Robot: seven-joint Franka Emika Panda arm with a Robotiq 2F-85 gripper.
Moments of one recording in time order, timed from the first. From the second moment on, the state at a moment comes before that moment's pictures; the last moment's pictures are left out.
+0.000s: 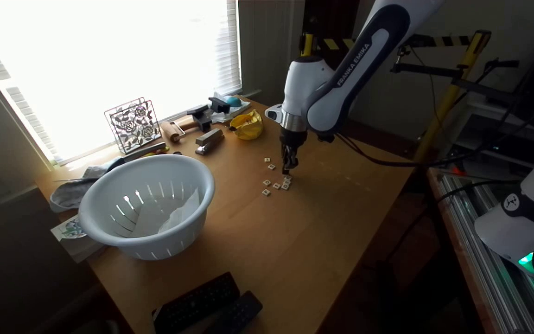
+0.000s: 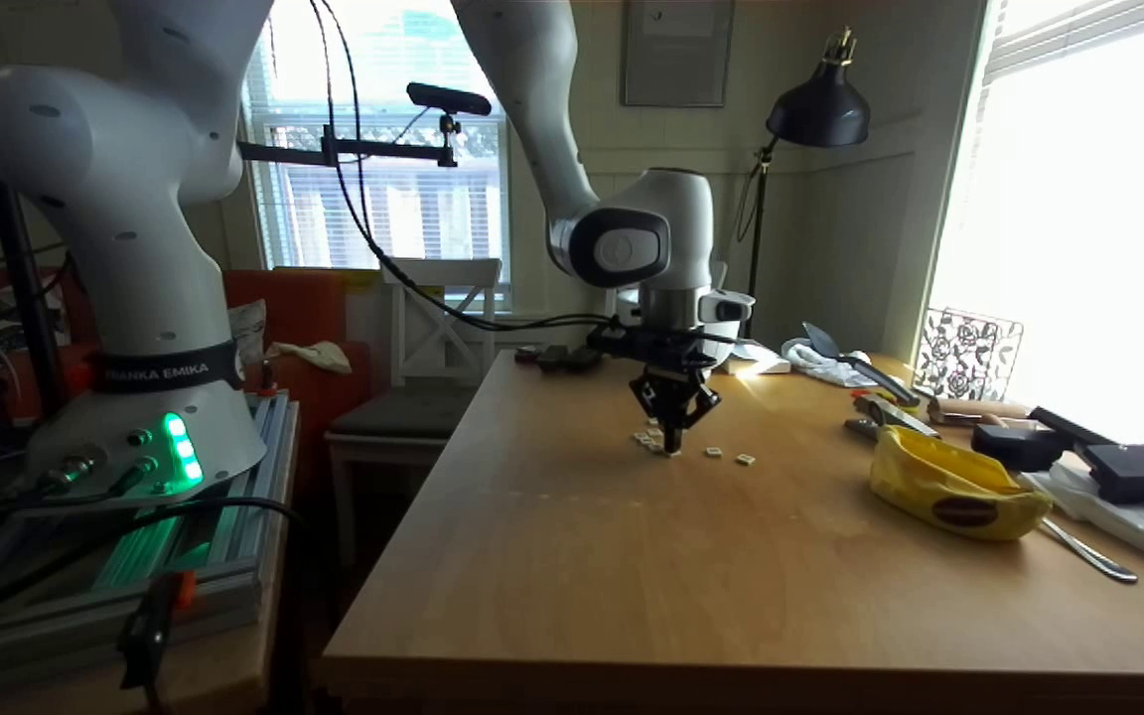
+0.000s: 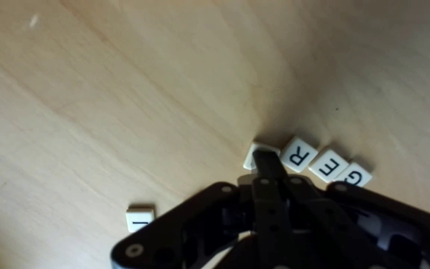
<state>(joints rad) -0.36 0.55 0.11 -2.16 -0.07 2.80 -0.60</state>
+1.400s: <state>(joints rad) -0.36 0.53 0.11 -2.19 -0.07 2.78 -0.60</state>
